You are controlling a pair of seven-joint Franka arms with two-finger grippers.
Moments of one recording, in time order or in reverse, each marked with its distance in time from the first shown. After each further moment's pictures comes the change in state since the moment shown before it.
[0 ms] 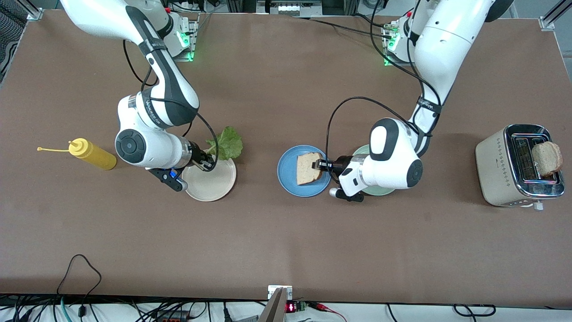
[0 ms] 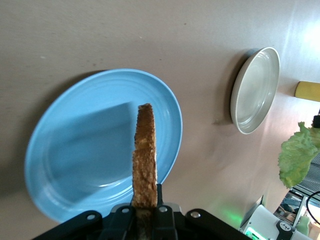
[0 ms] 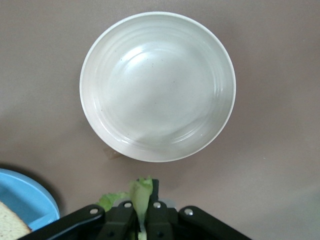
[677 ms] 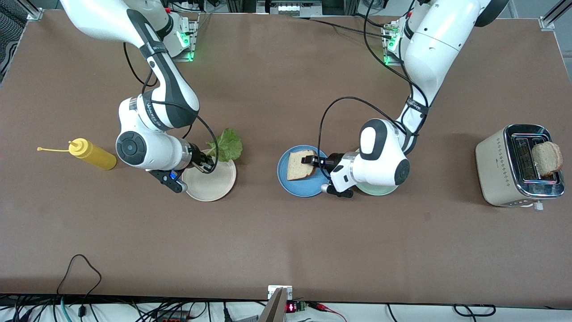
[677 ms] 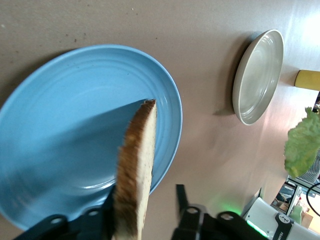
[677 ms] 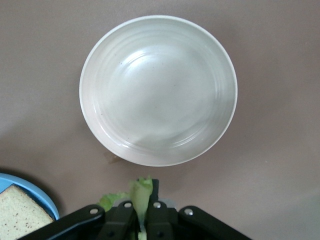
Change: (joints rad) left arm -0.018 0.014 0.009 -0.024 -0.025 -0.013 0.049; right arm 0.001 0.008 -0.006 0.000 -0.001 0.013 -0.002
